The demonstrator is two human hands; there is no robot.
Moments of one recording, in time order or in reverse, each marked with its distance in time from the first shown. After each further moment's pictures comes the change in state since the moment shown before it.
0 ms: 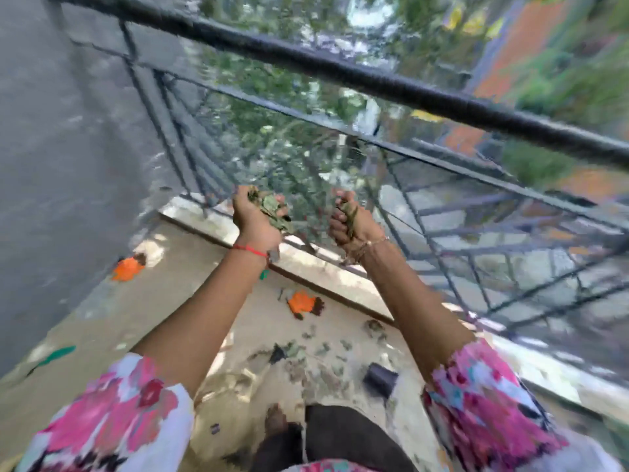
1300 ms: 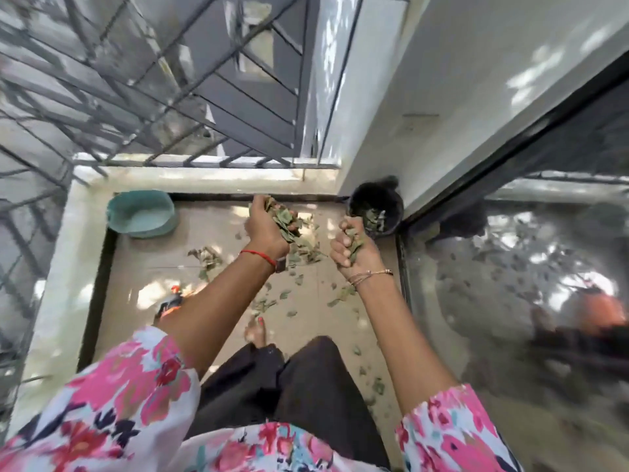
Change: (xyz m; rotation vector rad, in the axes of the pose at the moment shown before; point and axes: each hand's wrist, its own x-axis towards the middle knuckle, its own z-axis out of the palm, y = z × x) left_hand -0.751 -0.757 -0.041 1.378 -1.005 -1.359; right_hand -0.814 0.192 -0.549 1.306 1.305 -1.296
